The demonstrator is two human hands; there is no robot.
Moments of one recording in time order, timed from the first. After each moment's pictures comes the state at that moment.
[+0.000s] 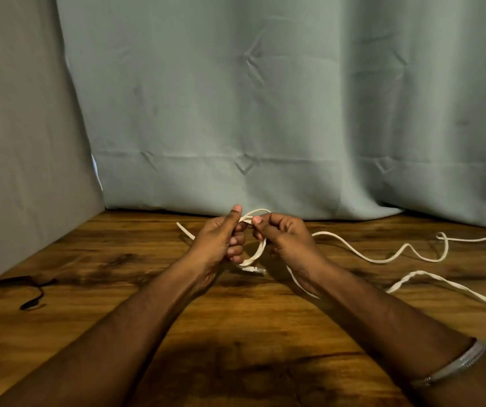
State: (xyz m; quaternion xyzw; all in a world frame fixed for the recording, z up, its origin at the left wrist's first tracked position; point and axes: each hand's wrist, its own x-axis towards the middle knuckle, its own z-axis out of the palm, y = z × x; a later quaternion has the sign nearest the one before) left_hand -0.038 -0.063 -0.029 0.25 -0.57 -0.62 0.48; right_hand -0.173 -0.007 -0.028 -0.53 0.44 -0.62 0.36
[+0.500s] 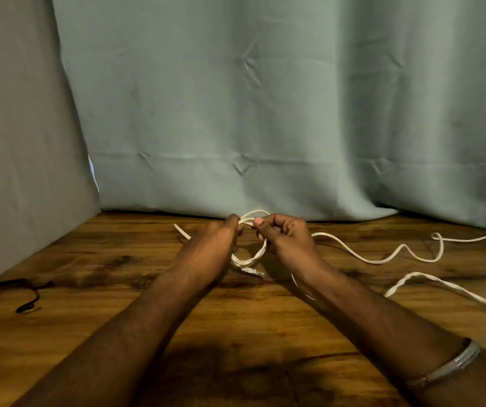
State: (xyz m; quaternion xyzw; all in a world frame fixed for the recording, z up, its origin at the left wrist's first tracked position) left_hand -0.017 -0.061 -0.026 0.39 -0.88 0.03 0.29; right_hand -0.174 -0.010 -0.031 -0.52 0.47 -0.65 0.30
